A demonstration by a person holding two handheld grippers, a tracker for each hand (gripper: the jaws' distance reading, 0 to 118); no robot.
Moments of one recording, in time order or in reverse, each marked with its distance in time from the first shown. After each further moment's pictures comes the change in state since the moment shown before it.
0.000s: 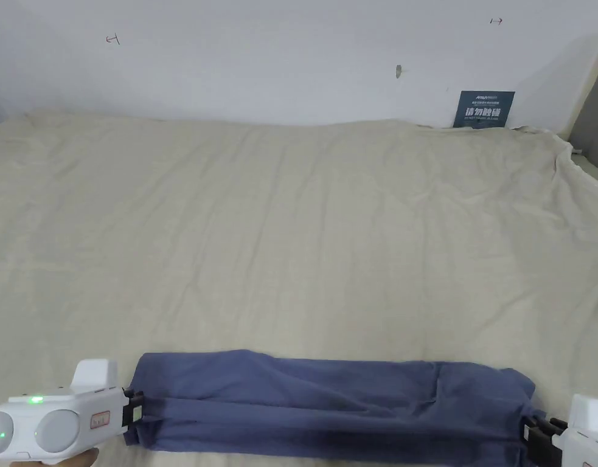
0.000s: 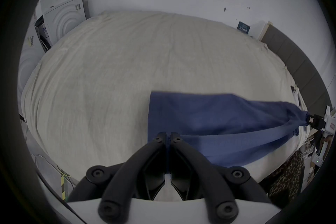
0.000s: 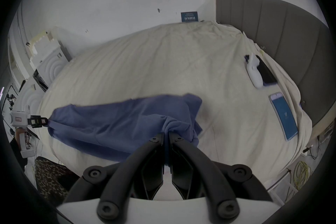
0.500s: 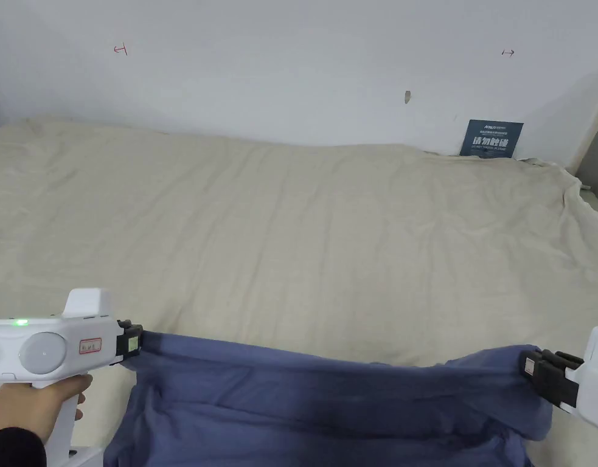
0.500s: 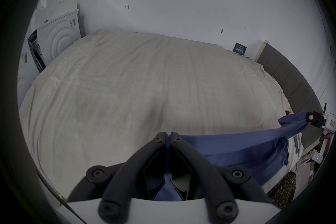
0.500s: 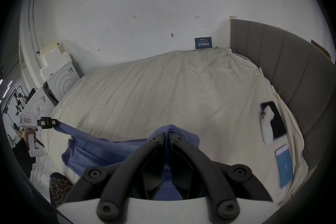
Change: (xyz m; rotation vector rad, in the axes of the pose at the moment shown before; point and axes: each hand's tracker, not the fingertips) left arm 0.005 0.117 0.025 0.143 -0.058 0.020; right arm -0.027 0.122 0.027 0.169 0.108 0.035
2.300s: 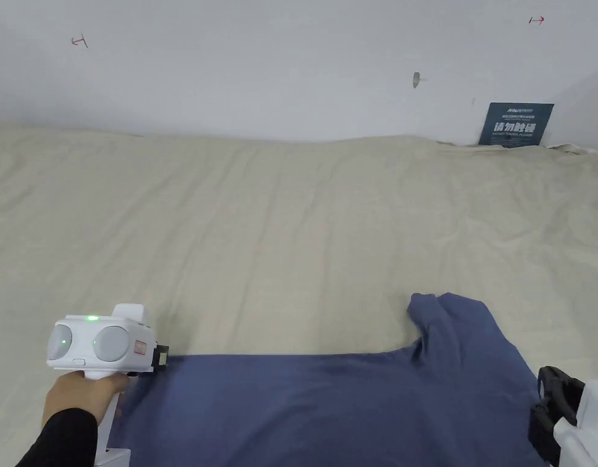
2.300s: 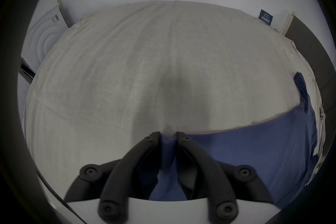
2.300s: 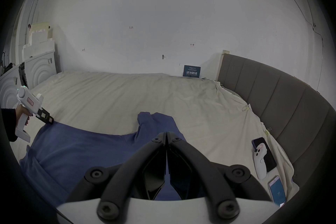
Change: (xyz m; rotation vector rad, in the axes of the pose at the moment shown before) left arm 0.016 0.087 -0.243 -0.249 0.135 -0.086; right arm -0.065 0.028 -0.113 0.219 -0.253 0.191
